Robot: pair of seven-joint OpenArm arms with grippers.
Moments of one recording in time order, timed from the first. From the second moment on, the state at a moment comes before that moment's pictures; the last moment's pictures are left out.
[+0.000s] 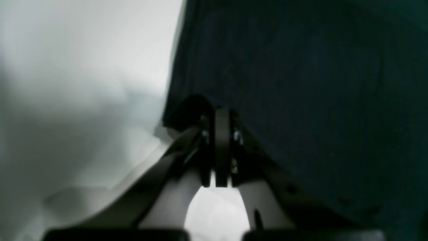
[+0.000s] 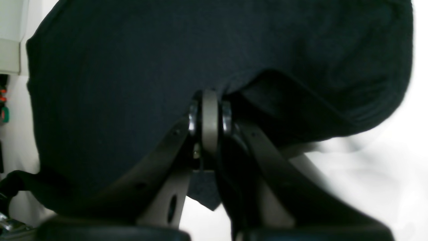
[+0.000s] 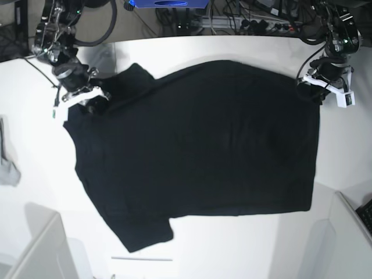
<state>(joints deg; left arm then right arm) 27.2 -12.8 -32.7 105.4 -32.4 -11.6 43.2 -21.9 6.0 16.0 111.5 41.8 -0.1 -49.7</state>
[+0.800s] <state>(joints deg) 17.6 -13.0 -32.7 99.8 -30.3 -8.3 47.8 -5.8 7.3 15.7 93.0 41.6 -0.2 -50.8</state>
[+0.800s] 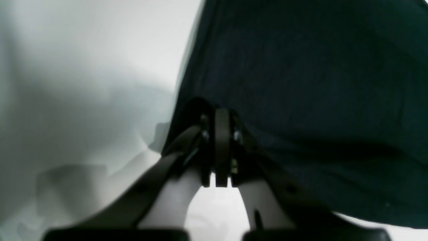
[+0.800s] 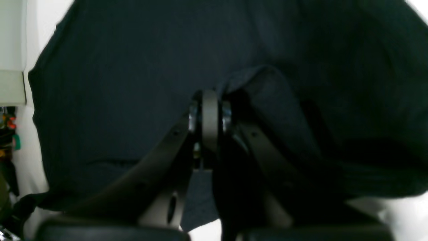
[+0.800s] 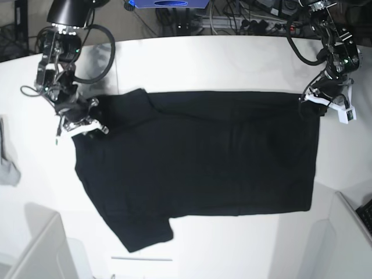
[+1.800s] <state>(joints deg) 8.3 -13.6 -32.5 93.0 -22.2 -8.2 48.0 8.5 9.2 11.4 74.2 41.8 -0.2 -50.3</state>
